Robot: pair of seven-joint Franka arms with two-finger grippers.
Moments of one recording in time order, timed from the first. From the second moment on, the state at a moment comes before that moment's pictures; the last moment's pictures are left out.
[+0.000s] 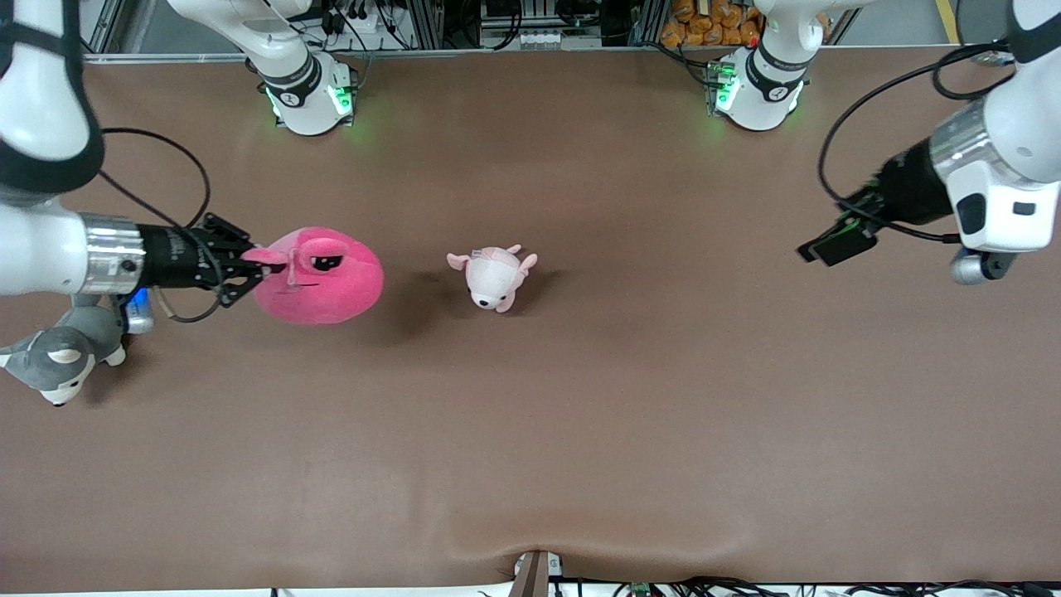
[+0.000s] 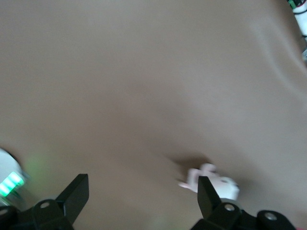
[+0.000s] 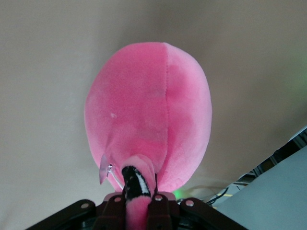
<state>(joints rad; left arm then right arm) 0.14 0.18 -0.37 -1.33 -0.10 1.44 -0.92 0.01 0.27 -0.03 -1.58 0.57 1.47 1.10</state>
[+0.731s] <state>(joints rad) 0.14 0.16 -0.37 -1.34 0.11 1.41 -0.53 -0.23 0.35 -0.03 -1.84 0.55 1.56 0.64</state>
